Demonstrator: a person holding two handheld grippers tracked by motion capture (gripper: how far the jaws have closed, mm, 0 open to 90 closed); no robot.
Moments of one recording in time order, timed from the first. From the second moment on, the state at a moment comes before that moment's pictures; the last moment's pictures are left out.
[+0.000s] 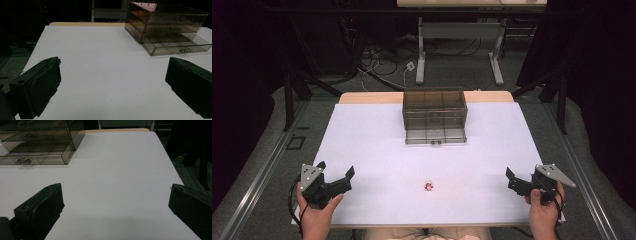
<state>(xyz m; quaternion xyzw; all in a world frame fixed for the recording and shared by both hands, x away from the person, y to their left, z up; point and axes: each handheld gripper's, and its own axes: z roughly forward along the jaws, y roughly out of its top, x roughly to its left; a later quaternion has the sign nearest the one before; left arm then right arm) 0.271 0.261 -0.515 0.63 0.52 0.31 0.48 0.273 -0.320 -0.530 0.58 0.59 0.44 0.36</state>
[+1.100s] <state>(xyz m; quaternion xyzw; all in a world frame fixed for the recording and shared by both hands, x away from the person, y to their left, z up) 0.275 0.219 -0.512 0.66 0.50 0.26 0.50 0.266 -0.304 -0.535 0.55 0.64 0.42 0.33</state>
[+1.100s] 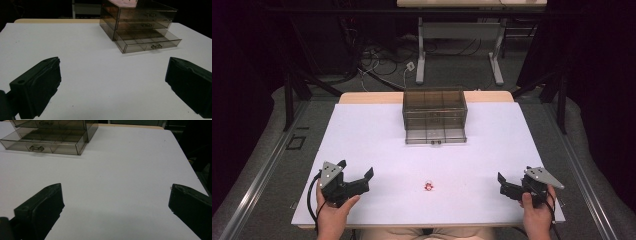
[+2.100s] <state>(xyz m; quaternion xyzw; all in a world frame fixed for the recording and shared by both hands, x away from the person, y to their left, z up) 0.289 0.176 -0.493 0.68 0.45 0.23 0.52 0.266 -0.304 -0.539 0.55 0.65 0.41 0.33</state>
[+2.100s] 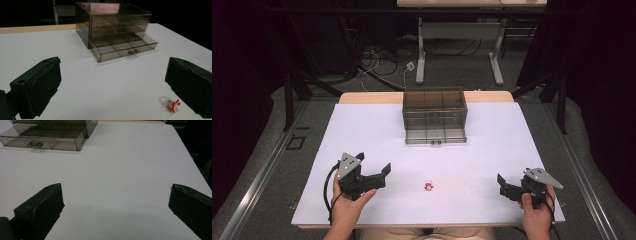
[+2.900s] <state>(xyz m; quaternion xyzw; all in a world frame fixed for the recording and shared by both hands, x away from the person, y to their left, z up) 0.301 0.135 -0.479 0.72 0.41 0.21 0.51 0.267 -0.305 -0.541 0.56 0.65 0.41 0.32</state>
